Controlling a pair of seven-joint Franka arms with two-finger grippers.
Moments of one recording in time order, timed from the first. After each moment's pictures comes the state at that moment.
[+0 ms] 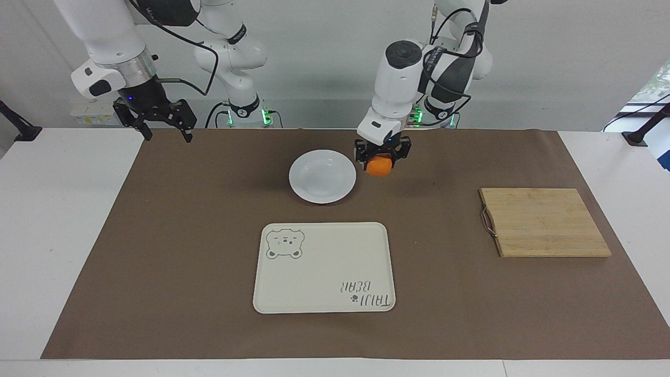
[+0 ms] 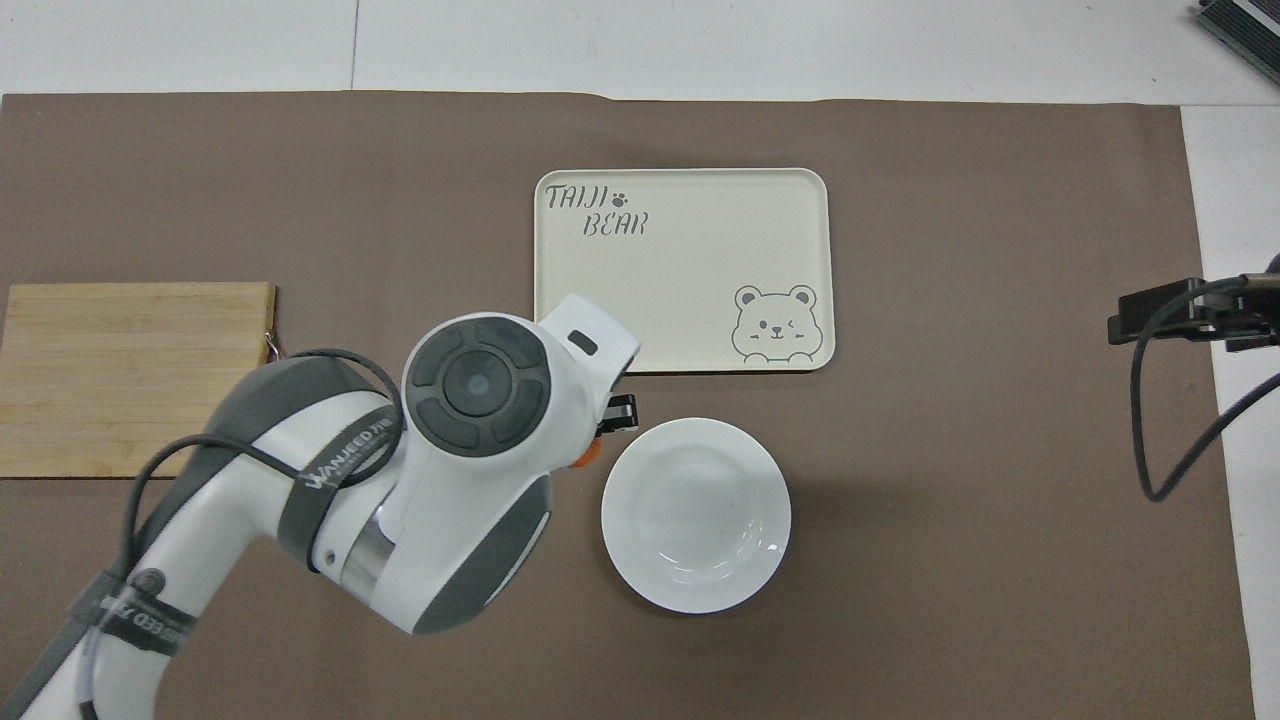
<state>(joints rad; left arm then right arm) -0.67 0.10 -0.03 -1.85 -0.03 1.99 -0.73 0.11 -0.02 -0.14 -1.57 0.01 1.56 0.06</state>
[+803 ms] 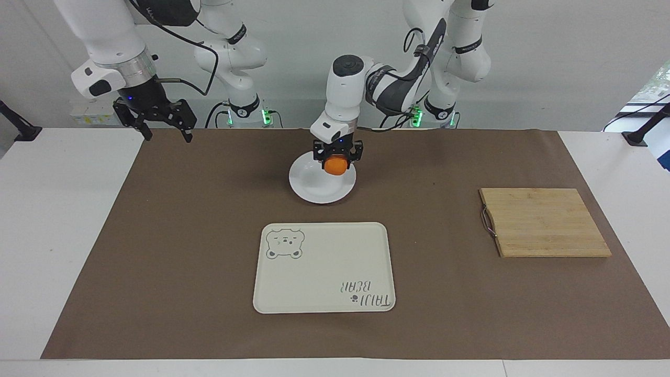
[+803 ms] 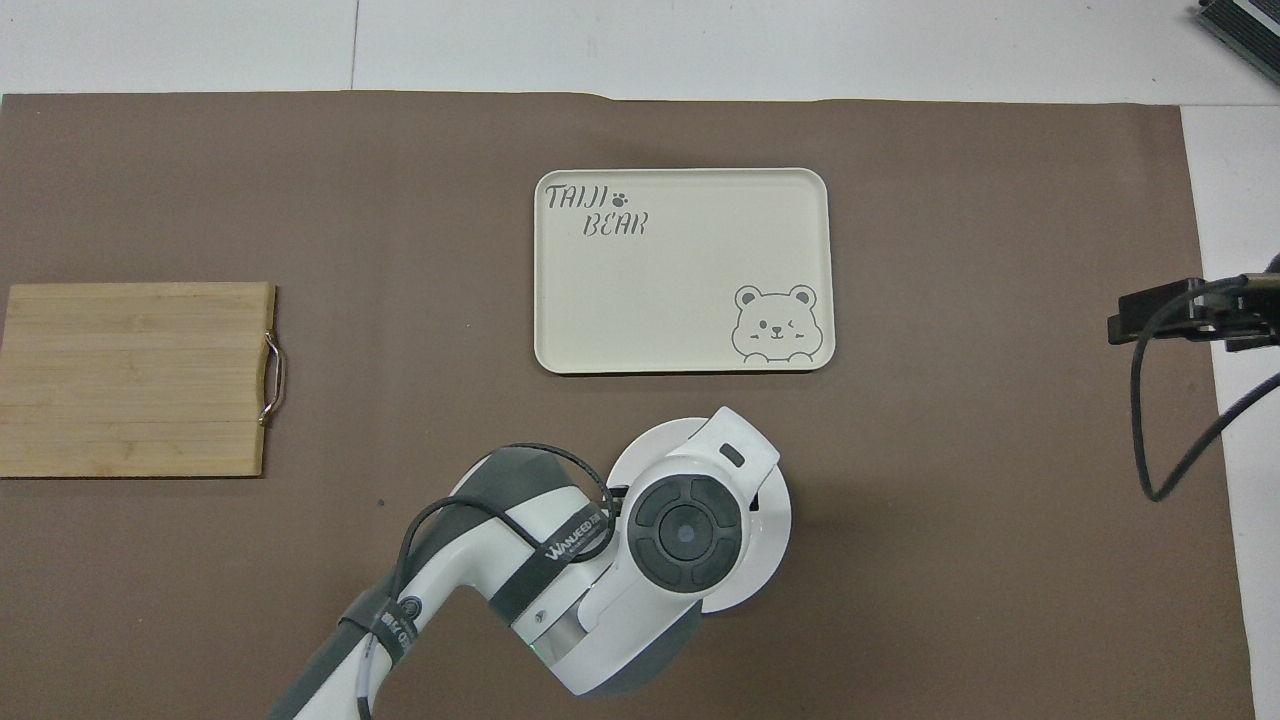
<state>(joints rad) -0.87 0.22 -0.03 -1.93 -0.03 2.23 -0.85 0.11 -0.02 -0.14 -1.57 0.01 1.56 0.06</state>
